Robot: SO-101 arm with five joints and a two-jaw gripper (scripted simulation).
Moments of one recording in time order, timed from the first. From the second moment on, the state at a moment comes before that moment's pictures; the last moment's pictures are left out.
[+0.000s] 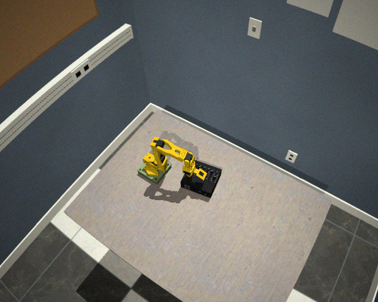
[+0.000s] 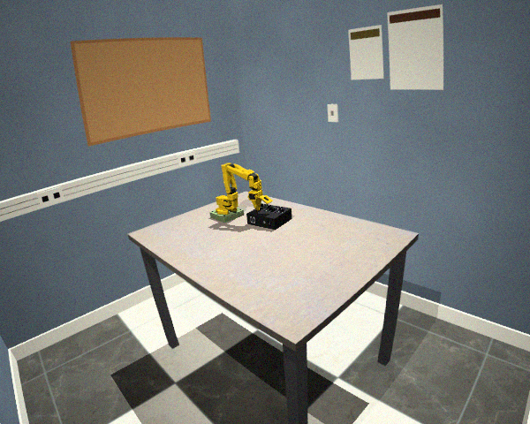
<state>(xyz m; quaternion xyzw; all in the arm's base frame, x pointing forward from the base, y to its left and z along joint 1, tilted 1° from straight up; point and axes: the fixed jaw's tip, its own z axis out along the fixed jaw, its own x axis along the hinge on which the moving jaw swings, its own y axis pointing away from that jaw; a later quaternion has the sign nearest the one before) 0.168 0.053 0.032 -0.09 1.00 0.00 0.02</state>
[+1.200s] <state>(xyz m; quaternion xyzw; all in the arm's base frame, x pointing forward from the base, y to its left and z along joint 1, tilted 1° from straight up) 0.166 0.060 0.033 -0.10 1.00 0.00 0.01</state>
